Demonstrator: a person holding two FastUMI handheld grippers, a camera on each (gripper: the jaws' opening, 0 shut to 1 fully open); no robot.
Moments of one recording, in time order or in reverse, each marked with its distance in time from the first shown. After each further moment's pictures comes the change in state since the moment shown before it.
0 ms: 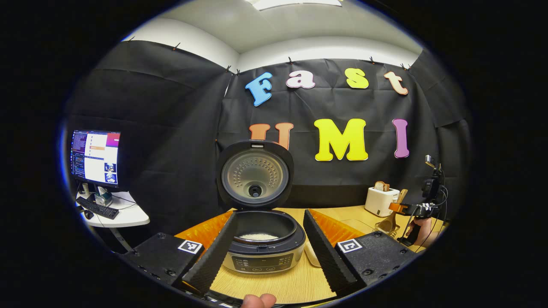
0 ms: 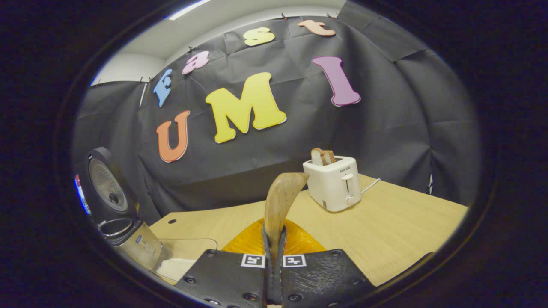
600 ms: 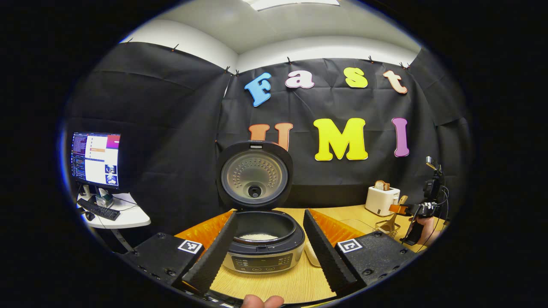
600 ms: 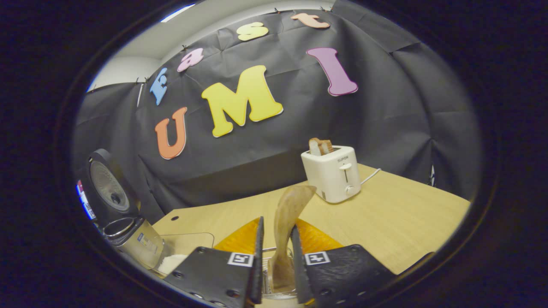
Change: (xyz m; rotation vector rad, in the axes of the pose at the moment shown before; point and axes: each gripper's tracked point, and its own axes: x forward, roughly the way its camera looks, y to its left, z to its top) left arm -0.001 -0.004 0.003 0.010 -0.010 0.003; right arm -0.006 -0.020 -0.008 0.004 0.046 -0.031
